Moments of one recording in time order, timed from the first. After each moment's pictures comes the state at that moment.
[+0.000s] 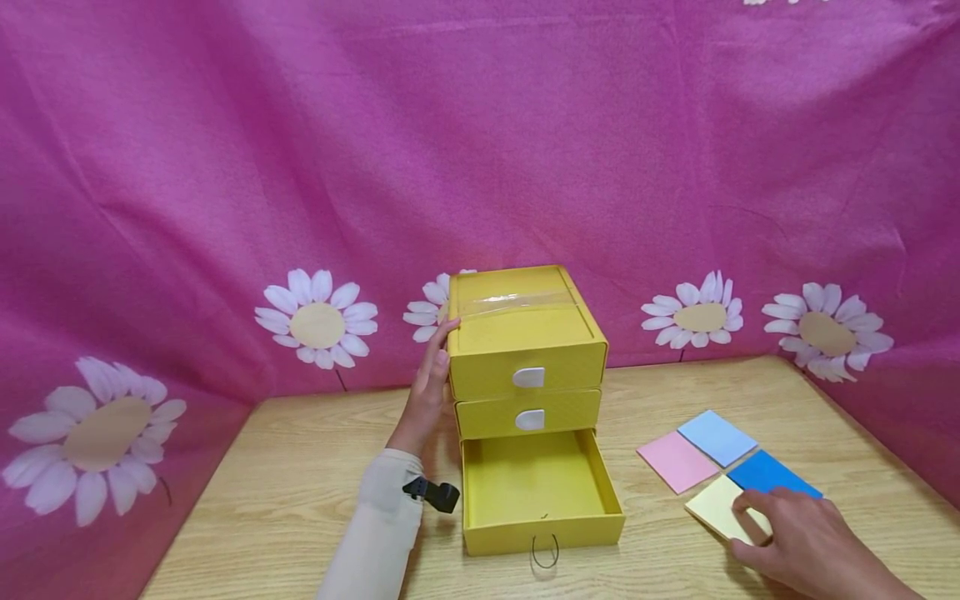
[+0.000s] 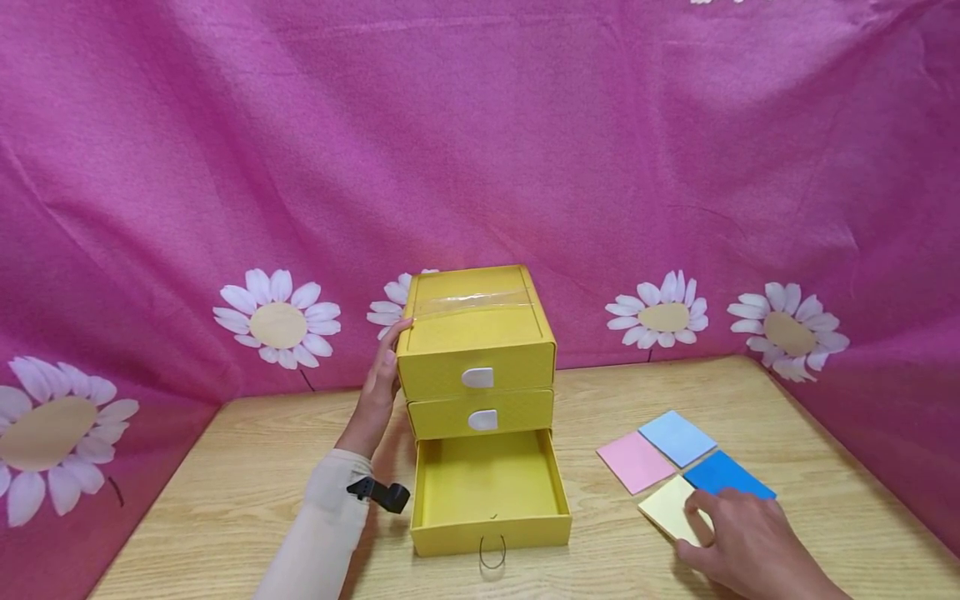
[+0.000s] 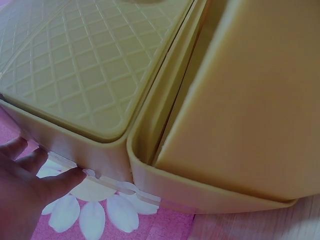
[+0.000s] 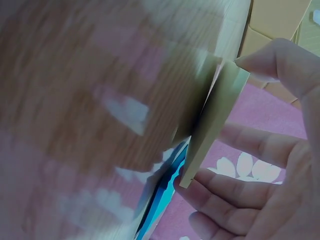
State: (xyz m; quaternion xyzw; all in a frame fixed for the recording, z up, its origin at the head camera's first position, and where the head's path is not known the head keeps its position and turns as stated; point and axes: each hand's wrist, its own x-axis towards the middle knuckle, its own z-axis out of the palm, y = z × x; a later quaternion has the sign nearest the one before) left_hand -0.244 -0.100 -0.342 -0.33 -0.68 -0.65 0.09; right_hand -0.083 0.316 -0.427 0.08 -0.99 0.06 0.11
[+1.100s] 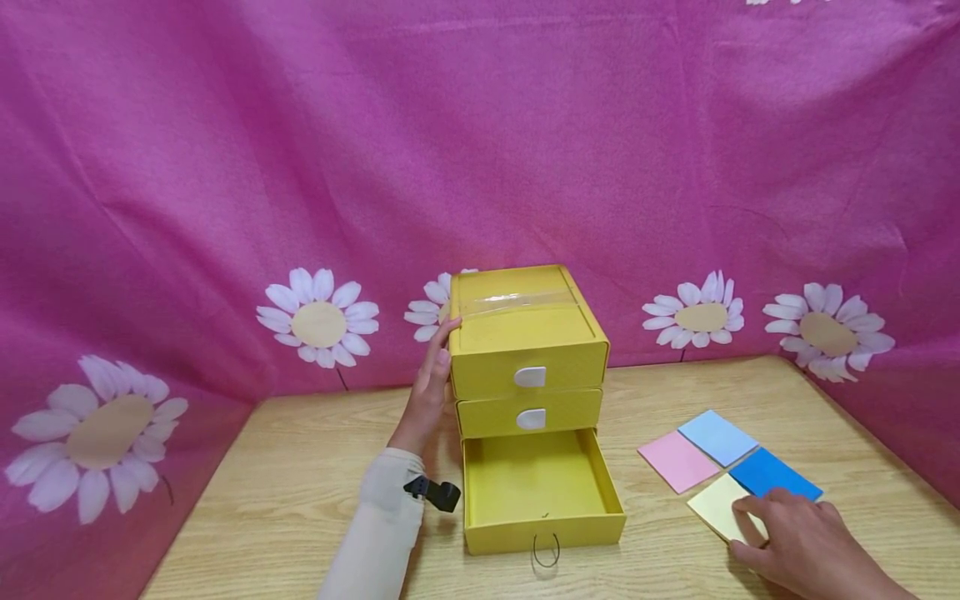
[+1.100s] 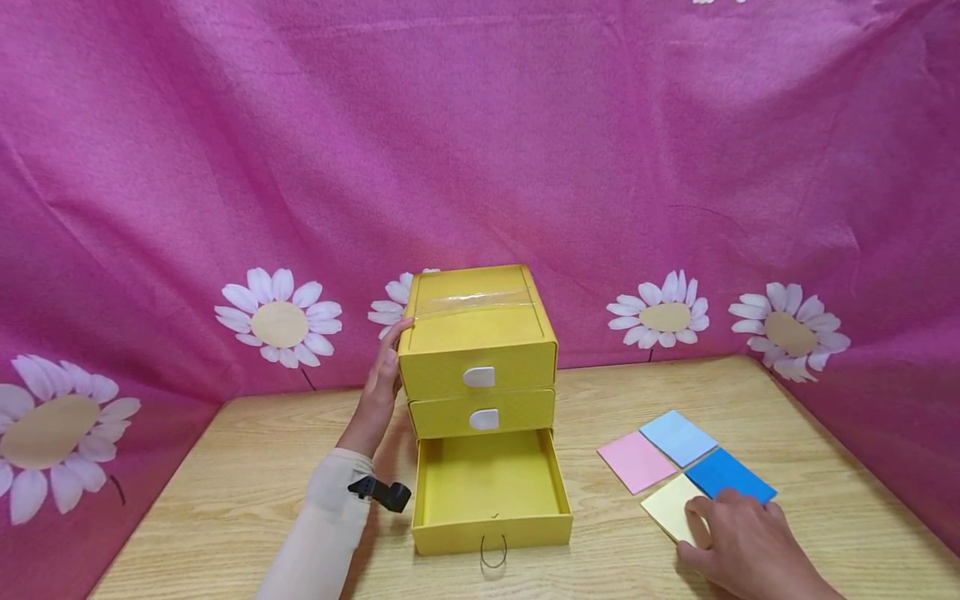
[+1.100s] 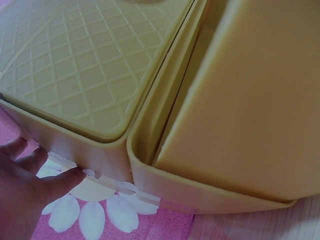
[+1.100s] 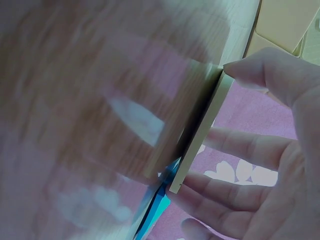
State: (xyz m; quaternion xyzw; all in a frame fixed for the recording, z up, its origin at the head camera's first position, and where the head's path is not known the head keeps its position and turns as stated) left_hand -0.261 -0.101 -0.358 -0.32 -0.68 -0.66 0.09; right_hand -0.082 0.315 -0.434 0.08 -0.99 0.03 0.12
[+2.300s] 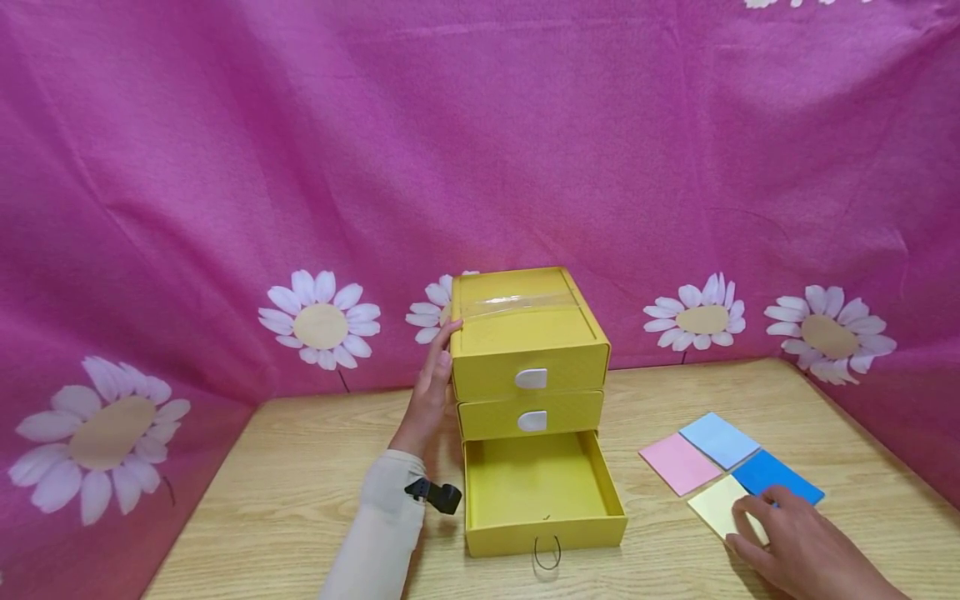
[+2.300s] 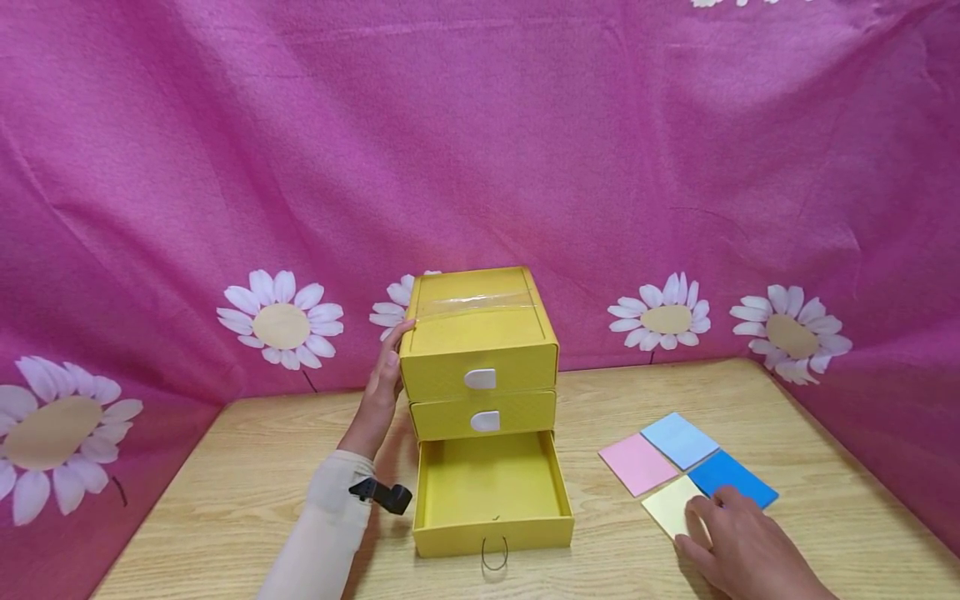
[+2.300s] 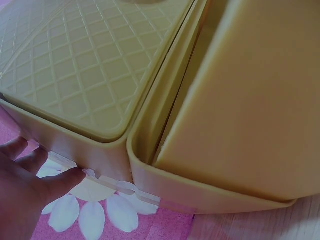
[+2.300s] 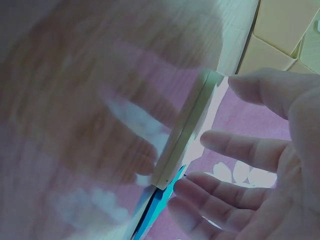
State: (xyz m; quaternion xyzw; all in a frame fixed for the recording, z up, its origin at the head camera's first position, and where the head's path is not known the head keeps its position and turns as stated) left_hand -0.270 -0.101 -0.368 -0.34 -0.67 -0.66 0.11; right_hand -0.083 0.314 -0.440 0.10 -0.98 0.07 0.14
